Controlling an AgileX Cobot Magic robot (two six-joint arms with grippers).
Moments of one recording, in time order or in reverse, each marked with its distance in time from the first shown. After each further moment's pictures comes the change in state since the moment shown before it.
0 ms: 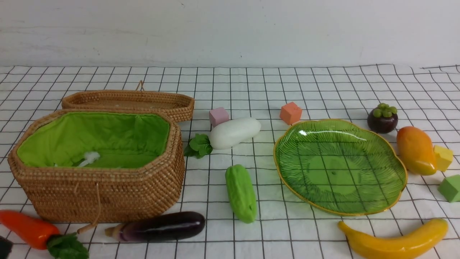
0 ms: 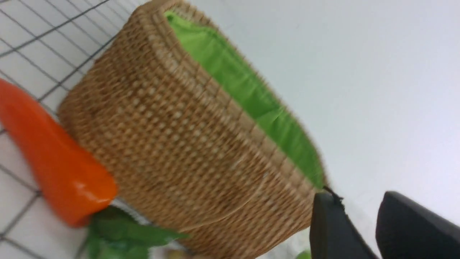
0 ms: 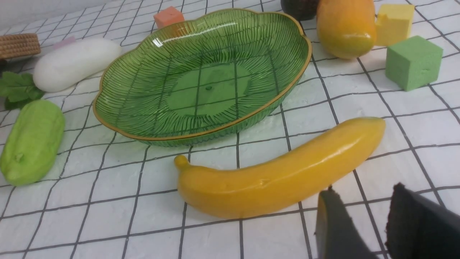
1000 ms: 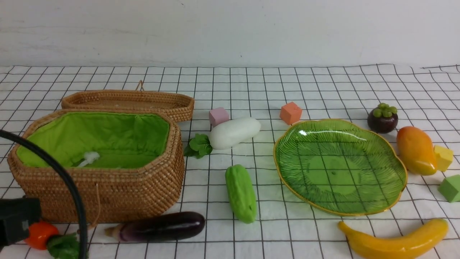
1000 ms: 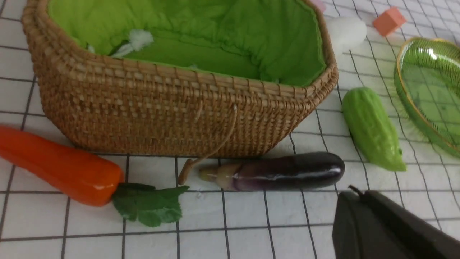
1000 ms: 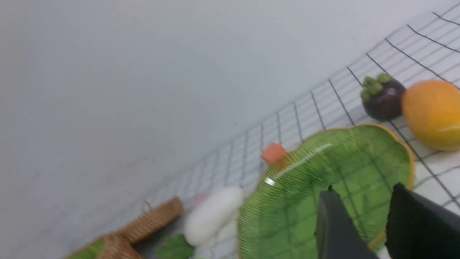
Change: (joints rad) right arm 0.000 0.000 0.012 0.045 -0.405 0.381; left arm 0.000 0.629 -0.650 -0.009 0.698 0.588
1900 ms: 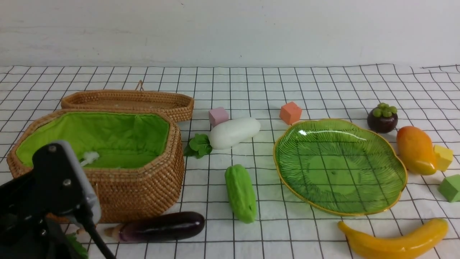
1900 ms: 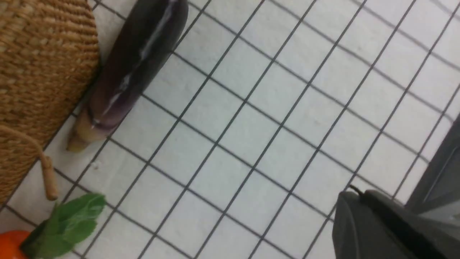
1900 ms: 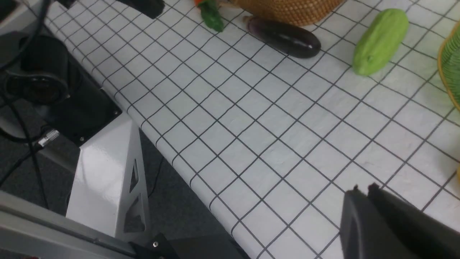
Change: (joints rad) right arm 1.088 0.472 -0.927 -0.057 1.123 -0.330; left arm -0.375 0.297 -0.181 0.085 0.361 0.541
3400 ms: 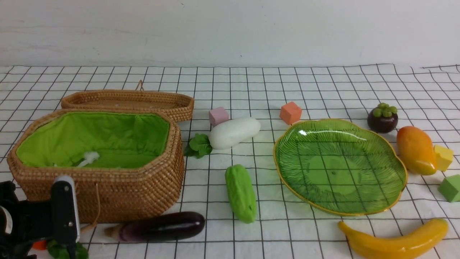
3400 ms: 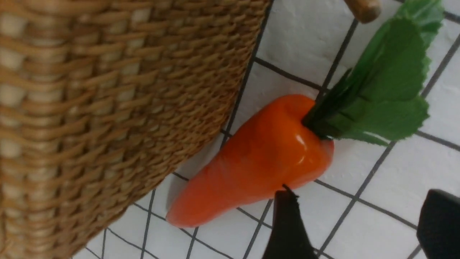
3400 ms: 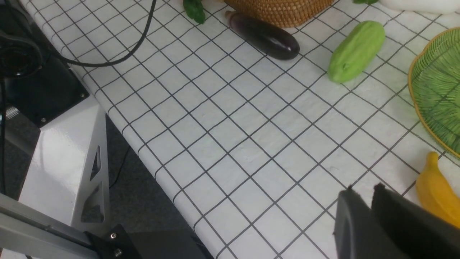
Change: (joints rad) right arm 0.018 0.001 0.002 -0.070 0.030 -0.057; left arm 0.326 0.378 0.255 0.733 -0.583 0.199
